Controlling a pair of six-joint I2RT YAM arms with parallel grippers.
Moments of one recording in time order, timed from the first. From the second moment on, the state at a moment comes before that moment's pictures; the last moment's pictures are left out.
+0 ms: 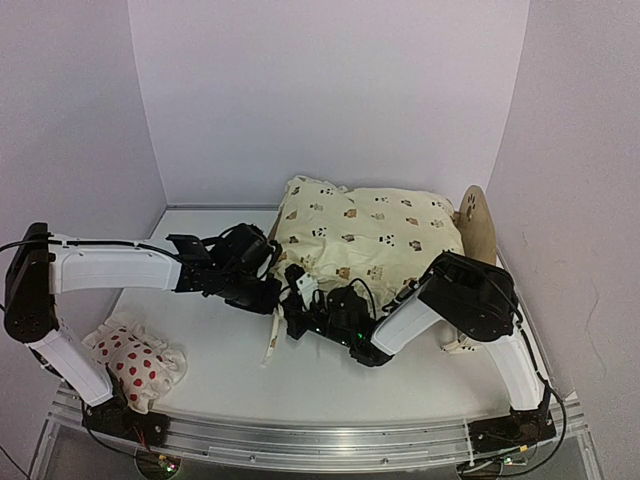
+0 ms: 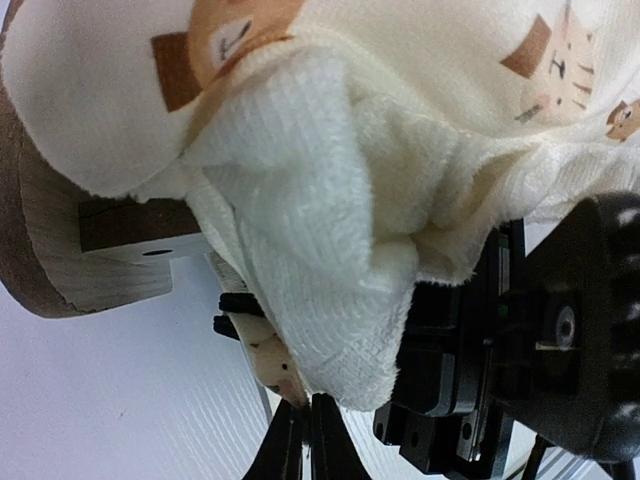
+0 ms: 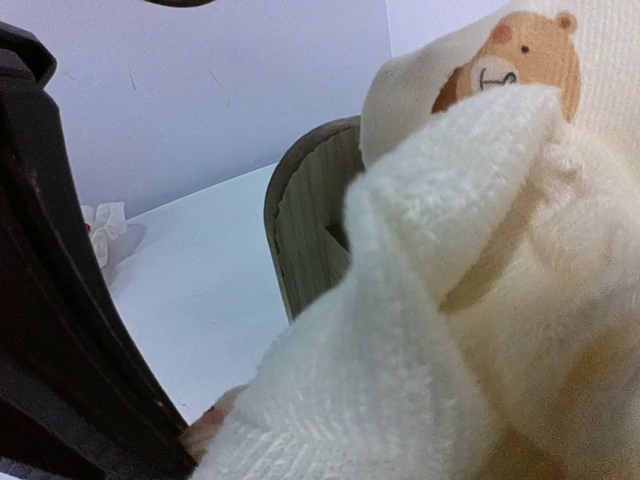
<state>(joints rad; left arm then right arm) -0.93 1.57 1.09 -0.46 -0.08 -0.55 1.02 2.31 1.12 1.10 0.03 0.13</state>
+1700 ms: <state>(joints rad) -0.94 1.72 0.84 -0.11 -0.01 -0.49 1.03 2.30 1.10 1.08 0.05 0.28</state>
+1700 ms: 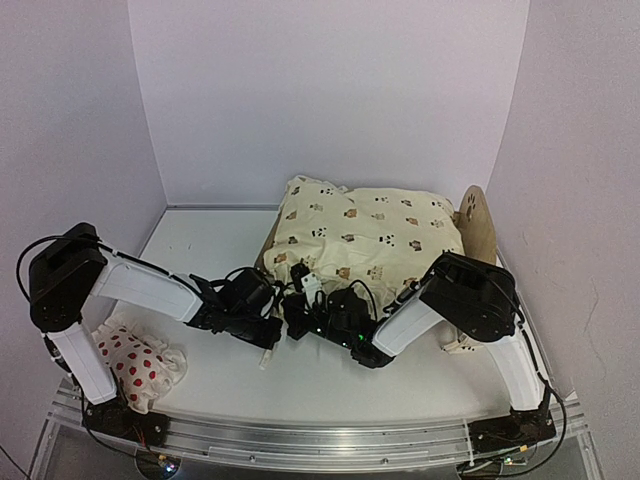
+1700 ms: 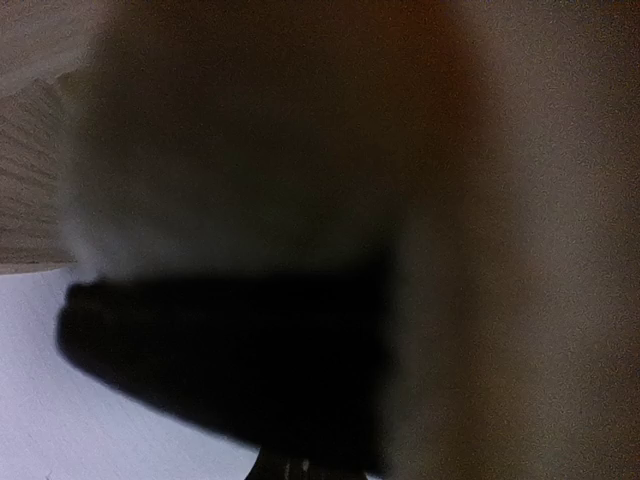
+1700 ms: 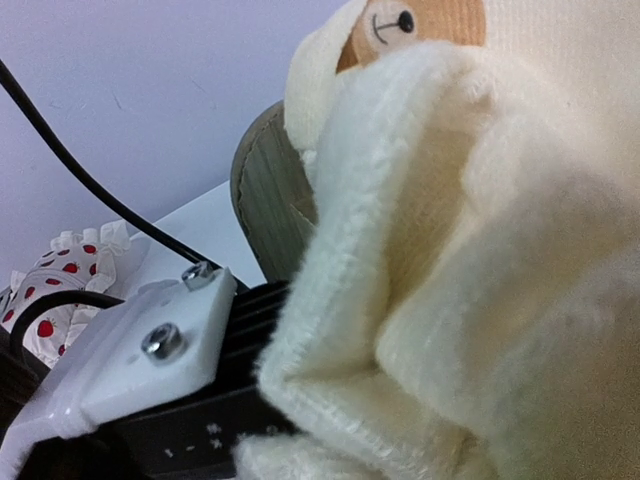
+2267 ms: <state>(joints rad) -0.94 1.48 0.87 -0.29 -0.08 -0.52 1.03 2.27 1.03 1.02 0.12 0.28</state>
